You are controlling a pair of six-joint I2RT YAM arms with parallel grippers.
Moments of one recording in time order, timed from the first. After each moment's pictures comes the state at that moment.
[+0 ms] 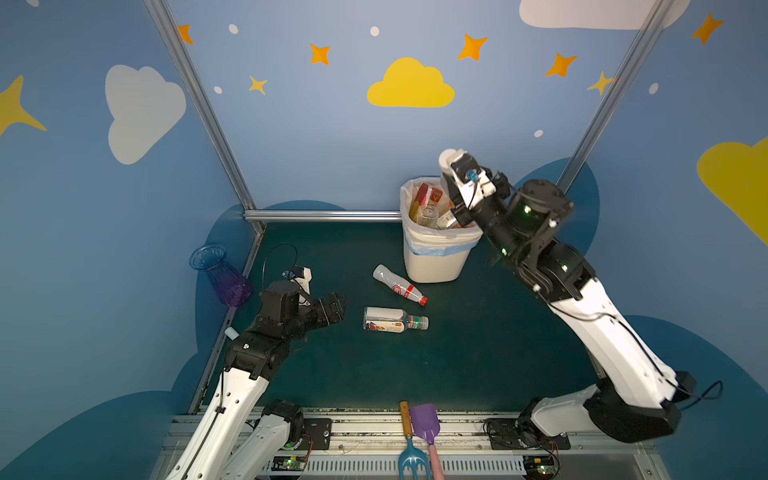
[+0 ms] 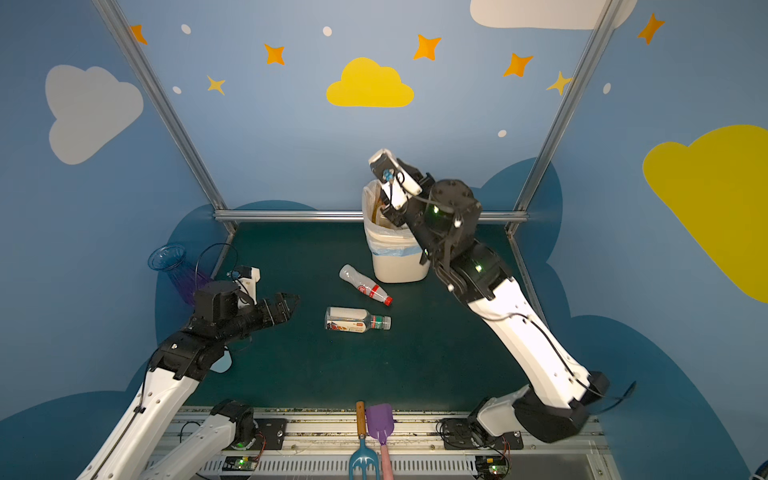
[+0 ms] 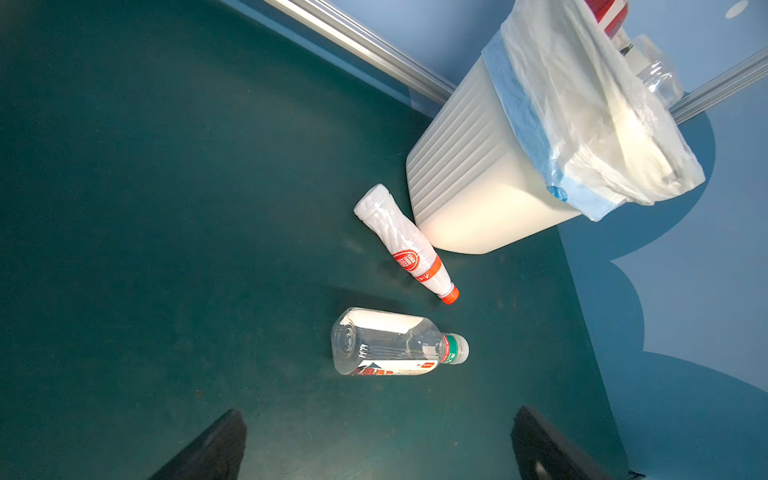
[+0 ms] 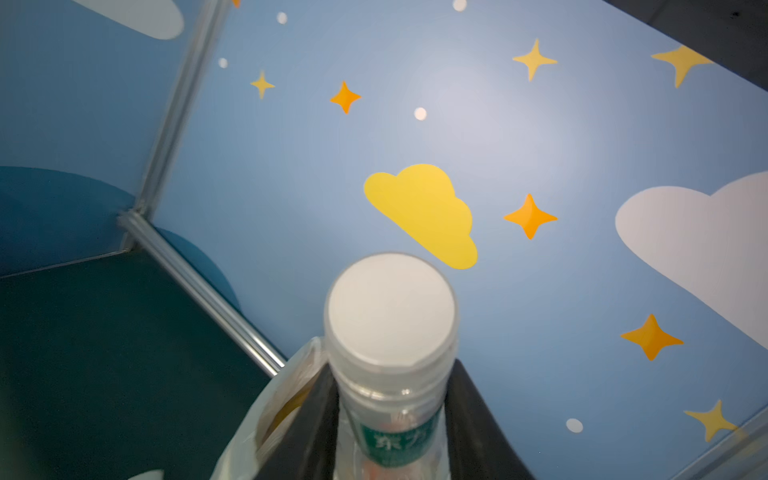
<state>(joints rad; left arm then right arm) -0.25 0.78 0.88 -0.69 0.17 -0.54 0.70 1.52 1.97 -0.32 0.26 -0.56</state>
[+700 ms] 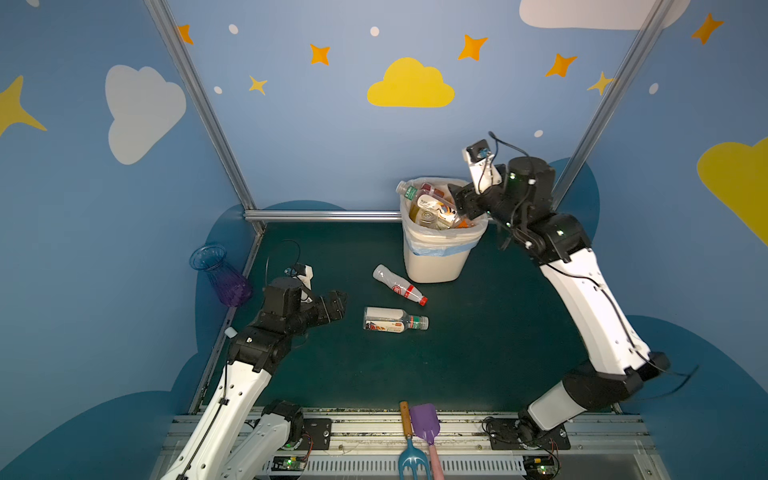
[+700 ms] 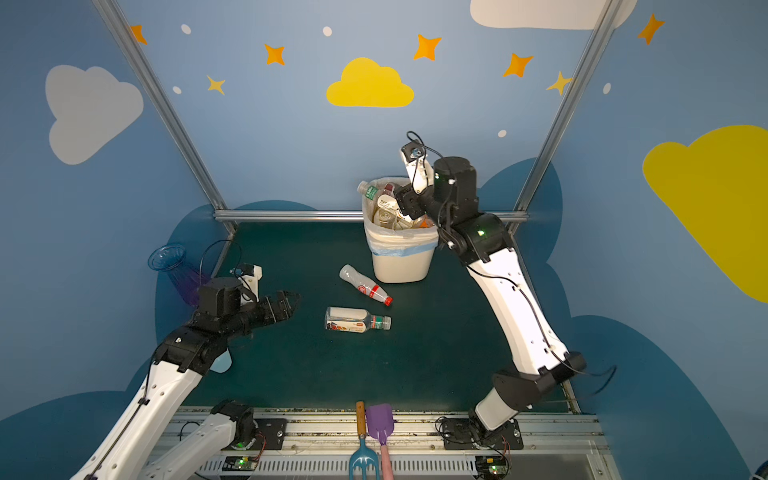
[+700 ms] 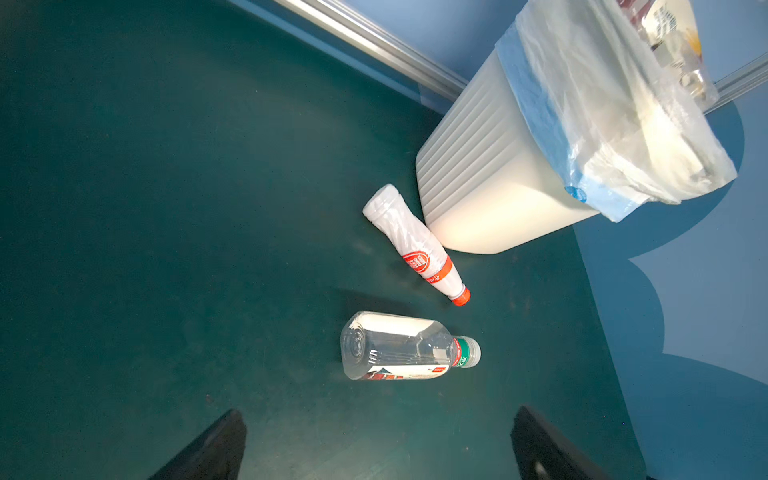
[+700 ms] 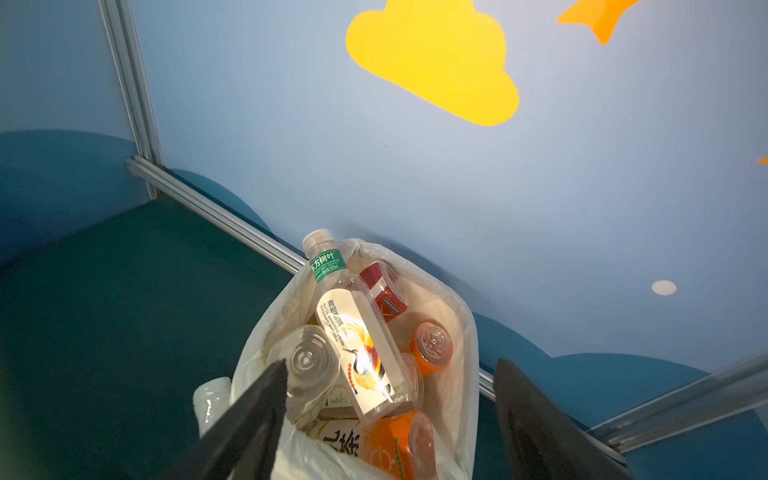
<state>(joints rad) -0.25 0.83 0.88 -0.68 0.18 -0.53 0.55 1.53 2.03 -0.67 0.15 -0.24</state>
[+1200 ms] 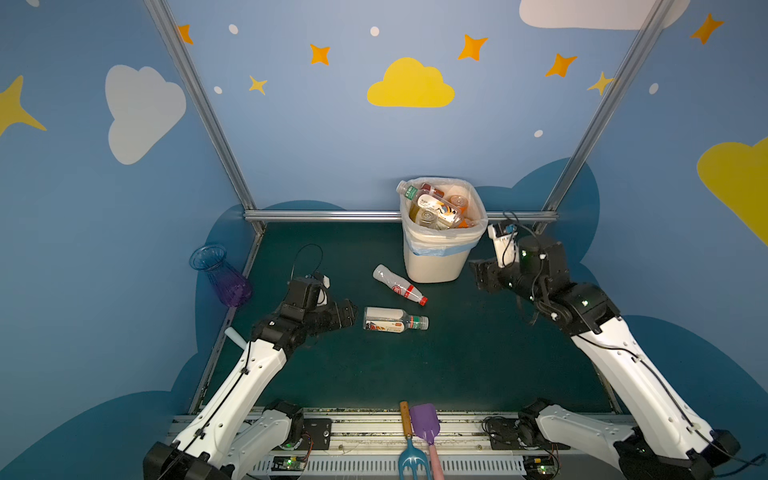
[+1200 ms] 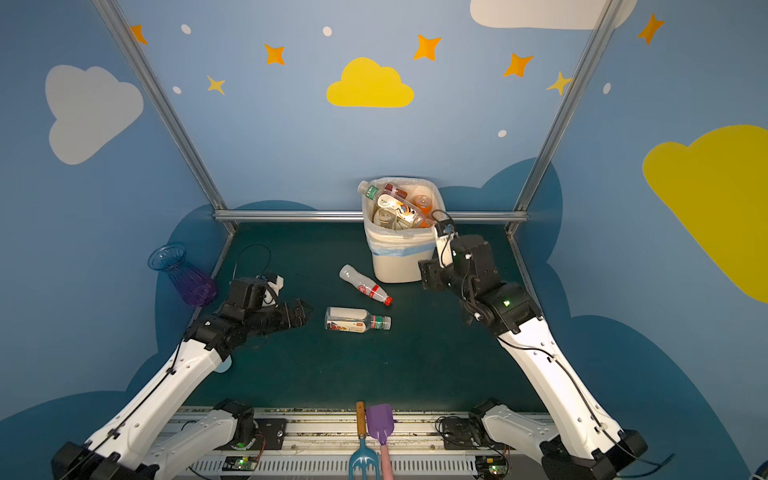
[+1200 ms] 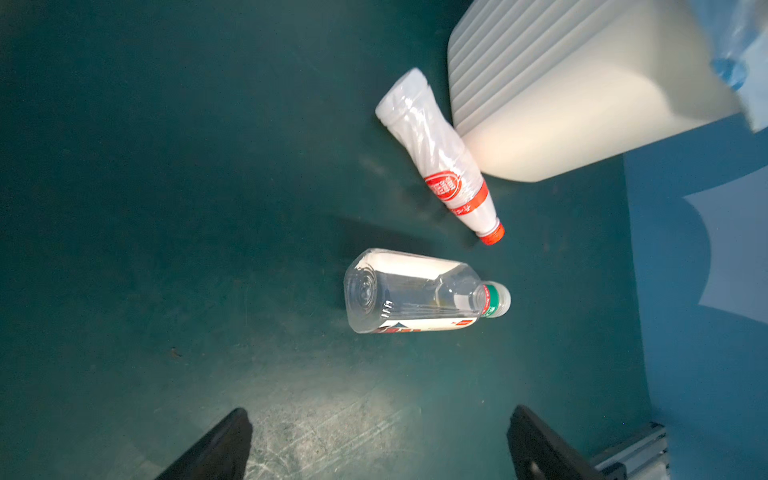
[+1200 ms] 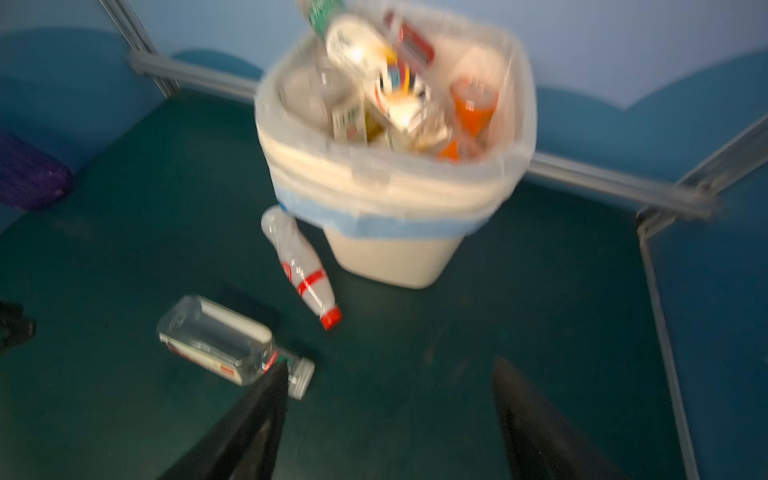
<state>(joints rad) -0.33 0.99 0.82 -0.68 0.20 -0.54 0.55 1.05 1.26 -0.80 0.15 0.11</state>
